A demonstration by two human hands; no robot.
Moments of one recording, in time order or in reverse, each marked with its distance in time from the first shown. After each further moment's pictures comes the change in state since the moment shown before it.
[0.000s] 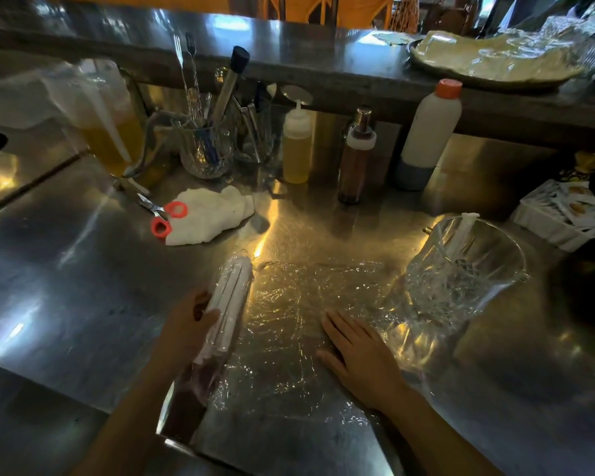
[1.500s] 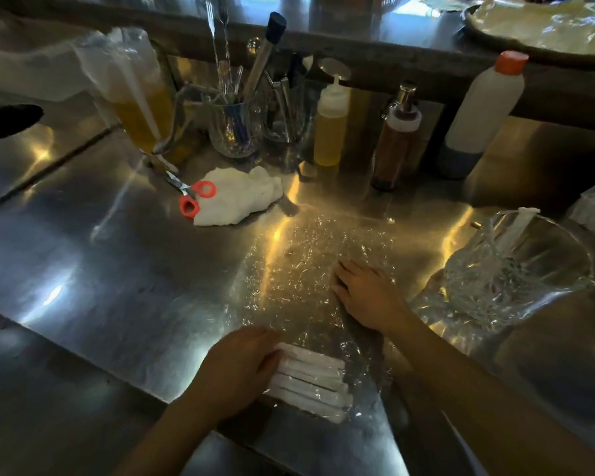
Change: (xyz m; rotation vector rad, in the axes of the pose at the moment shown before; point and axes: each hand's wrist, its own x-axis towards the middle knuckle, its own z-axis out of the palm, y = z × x) left_hand -0.066 0.019 0.010 0.541 -0.249 0.432; right_hand 0.094 -0.001 -0.023 -0.085 -0.098 0.008
